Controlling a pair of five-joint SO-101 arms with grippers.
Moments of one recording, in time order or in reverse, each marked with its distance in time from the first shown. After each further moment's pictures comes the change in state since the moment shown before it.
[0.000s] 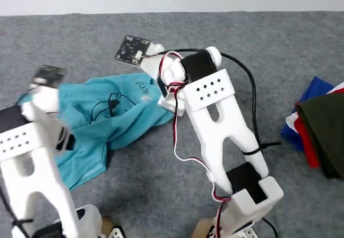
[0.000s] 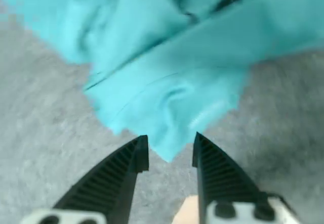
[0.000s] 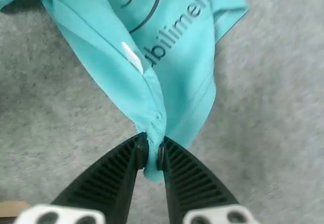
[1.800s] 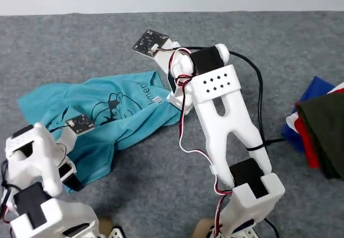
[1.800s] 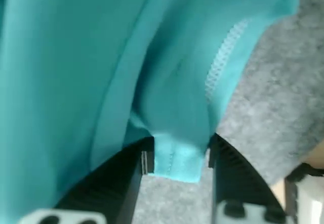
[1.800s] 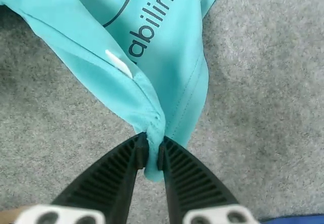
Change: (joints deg) left arm -10.6 24.0 22.2 -28.6 -40.7; right arm 4.5 1.8 1.1 0.0 -5.5
